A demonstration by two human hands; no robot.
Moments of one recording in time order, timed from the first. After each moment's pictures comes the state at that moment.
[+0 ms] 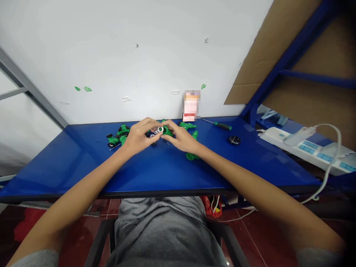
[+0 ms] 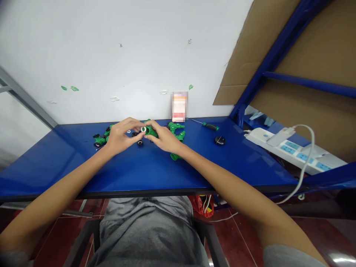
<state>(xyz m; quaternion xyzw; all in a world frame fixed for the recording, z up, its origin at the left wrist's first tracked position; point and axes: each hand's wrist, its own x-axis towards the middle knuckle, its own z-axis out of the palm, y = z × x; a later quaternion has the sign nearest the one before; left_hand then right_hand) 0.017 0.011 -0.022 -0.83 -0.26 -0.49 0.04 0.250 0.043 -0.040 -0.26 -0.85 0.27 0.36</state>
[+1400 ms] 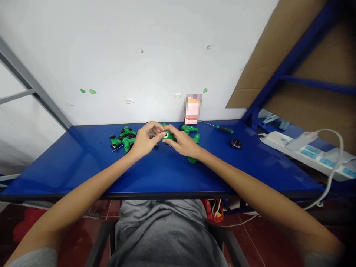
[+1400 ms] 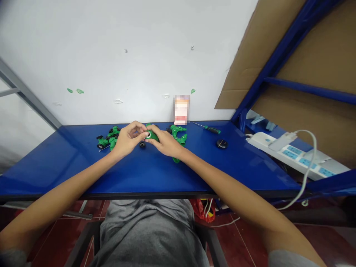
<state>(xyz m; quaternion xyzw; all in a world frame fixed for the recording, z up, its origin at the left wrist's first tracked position) 0.037 0.005 -0.030 -0.69 -0.35 -0.55 -0.32 0.248 0.039 -0.040 -0.24 -0.87 0.23 0.36</state>
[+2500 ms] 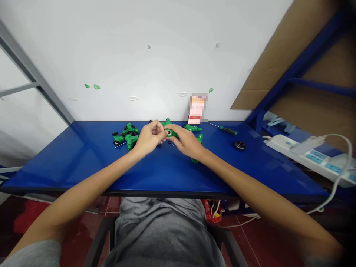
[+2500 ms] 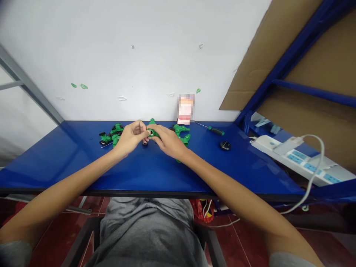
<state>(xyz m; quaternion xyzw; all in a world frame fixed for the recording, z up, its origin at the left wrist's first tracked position) 0.040 -0.004 -0.021 -0.64 -0.40 -0.53 -0.39 0.246 0.030 -0.035 -0.26 -0.89 0.14 0.36</state>
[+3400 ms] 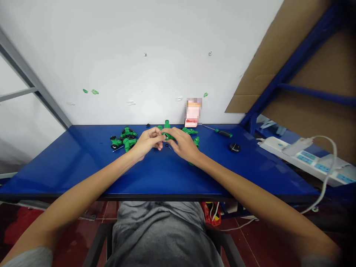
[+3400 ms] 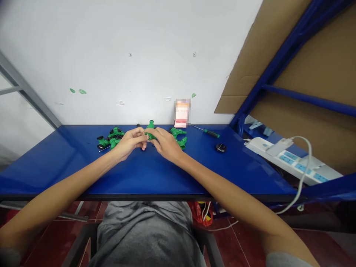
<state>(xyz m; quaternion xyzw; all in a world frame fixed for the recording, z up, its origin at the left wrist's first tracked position) 0.037 0.002 -0.027 -0.58 -0.37 -0.48 -0.54 0.245 0.032 -0.044 -0.27 -0.88 0.04 0.39</state>
